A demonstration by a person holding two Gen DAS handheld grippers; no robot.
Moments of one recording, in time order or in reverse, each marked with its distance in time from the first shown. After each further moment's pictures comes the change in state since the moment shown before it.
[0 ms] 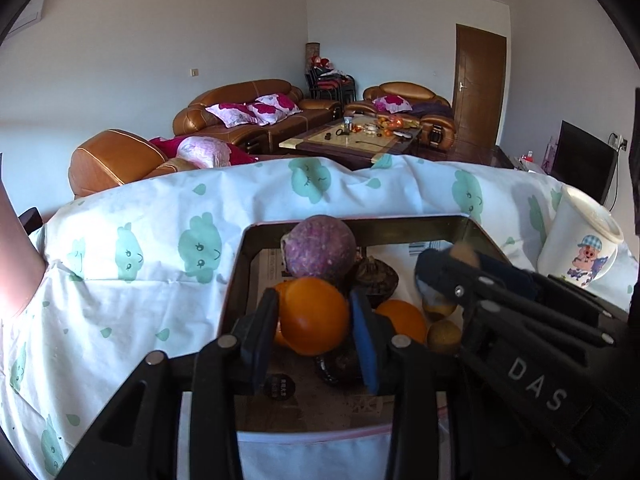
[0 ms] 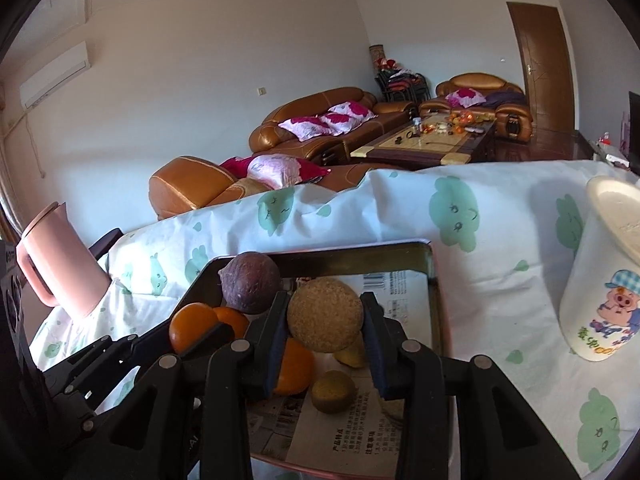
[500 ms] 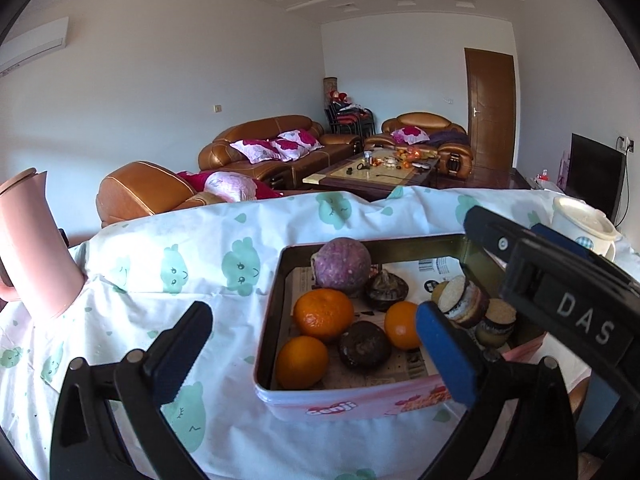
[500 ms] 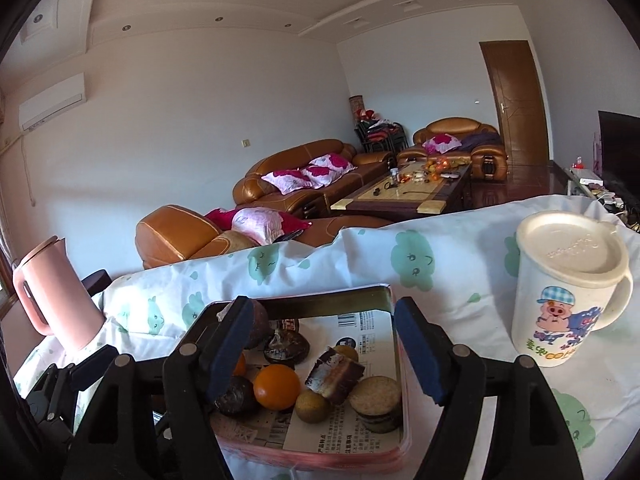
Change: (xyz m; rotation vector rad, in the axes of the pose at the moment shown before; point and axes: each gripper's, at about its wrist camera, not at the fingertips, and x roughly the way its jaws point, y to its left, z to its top) left arm -0.046 0.005 -0.015 0.007 -0.138 0.095; right arm -0.051 0.003 -0.005 0.008 -0.244 -0.106
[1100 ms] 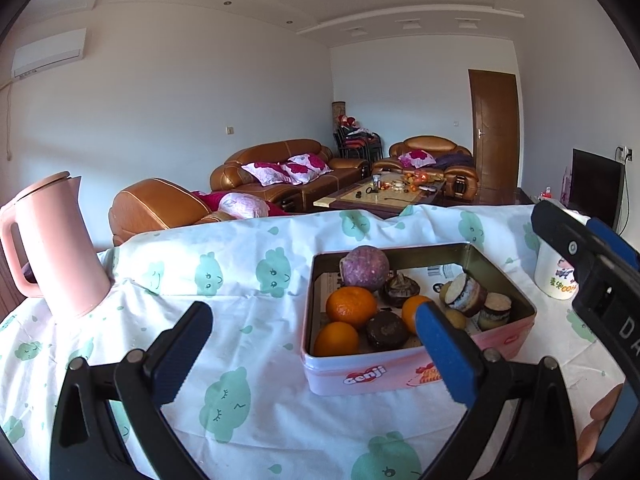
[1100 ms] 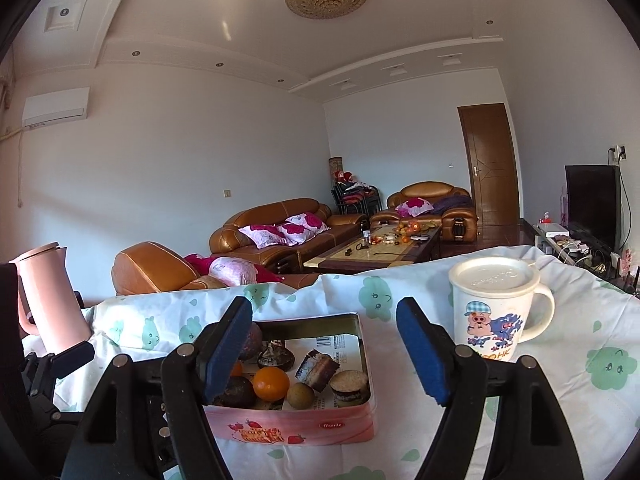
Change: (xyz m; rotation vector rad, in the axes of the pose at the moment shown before) left arm -0.038 0.019 -0.016 -0.007 -0.096 0.020; right arm -0.073 0.018 -0.022 -0.069 -0.229 -0.113
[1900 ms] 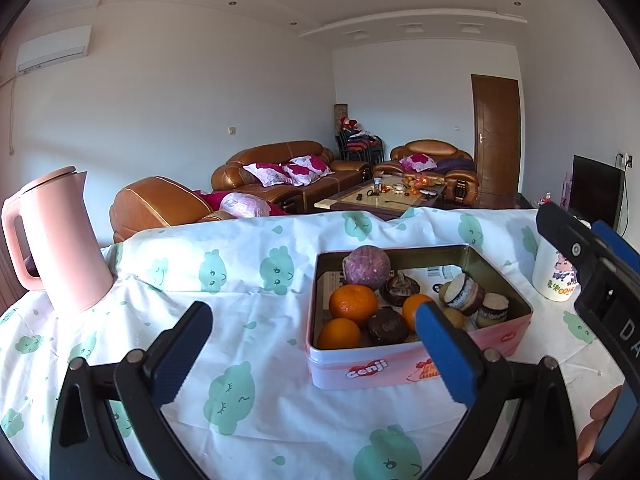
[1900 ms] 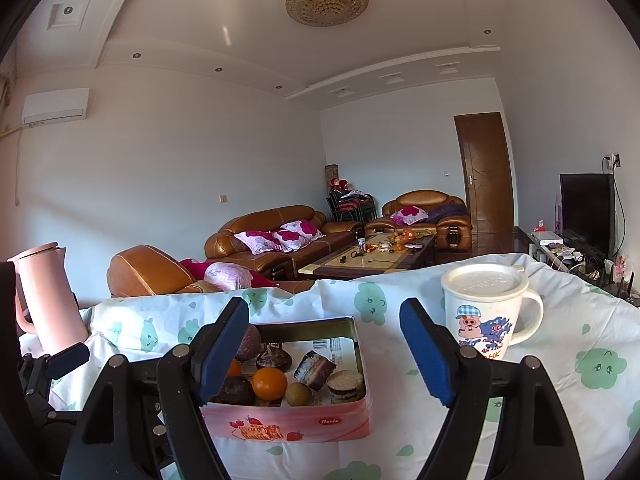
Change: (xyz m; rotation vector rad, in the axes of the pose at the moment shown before) left arm -0.006 0.003 -0.002 -0.014 -0.008 -0.001; right arm -0.012 0.002 -0.001 -0.011 -0.024 -0.021
